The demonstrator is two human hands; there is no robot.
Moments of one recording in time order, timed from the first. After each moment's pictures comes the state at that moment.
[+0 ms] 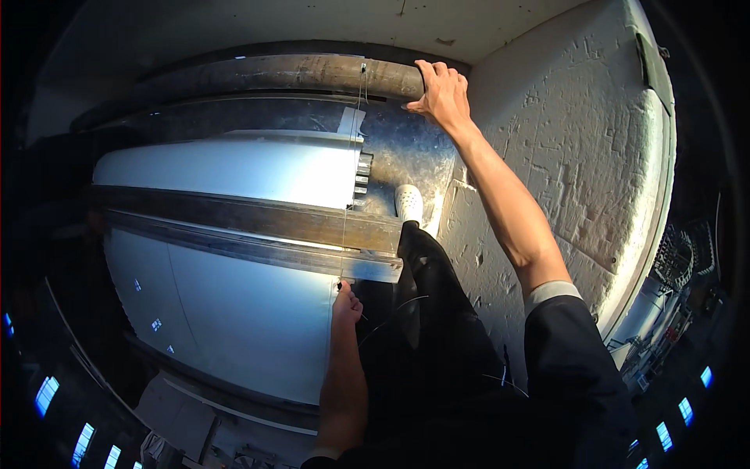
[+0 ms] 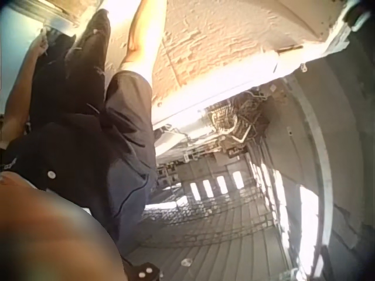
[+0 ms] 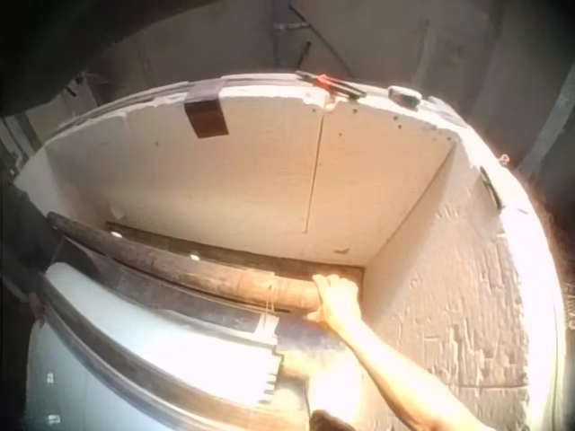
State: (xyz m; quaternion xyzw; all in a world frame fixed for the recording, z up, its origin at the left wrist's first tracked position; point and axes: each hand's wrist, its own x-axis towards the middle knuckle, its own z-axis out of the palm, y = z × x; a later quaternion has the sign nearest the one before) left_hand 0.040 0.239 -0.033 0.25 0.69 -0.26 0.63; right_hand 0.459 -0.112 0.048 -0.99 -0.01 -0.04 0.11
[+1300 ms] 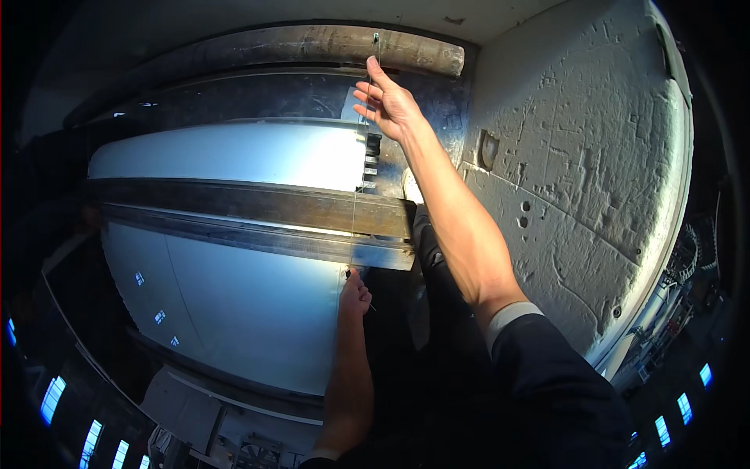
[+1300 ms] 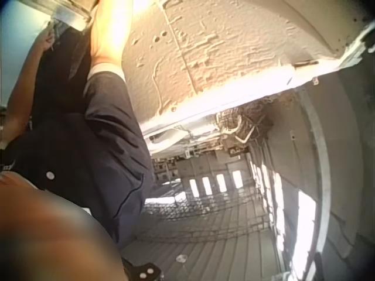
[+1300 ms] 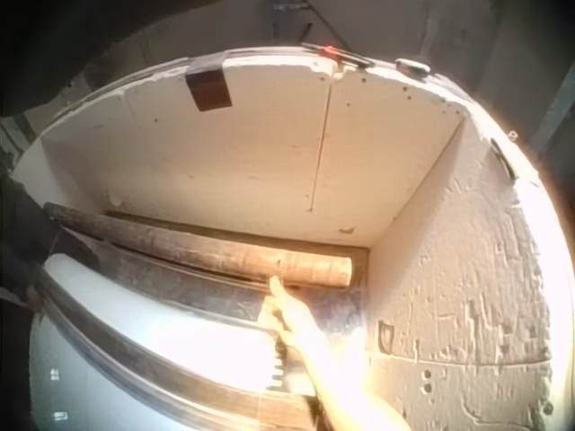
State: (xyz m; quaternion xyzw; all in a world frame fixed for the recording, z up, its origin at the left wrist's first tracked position) left_hand 0.039 0.250 -0.025 0.25 0.67 -0.28 0.64; right_hand 0.434 0.036 0.033 -0.32 0.41 0.14 0.84
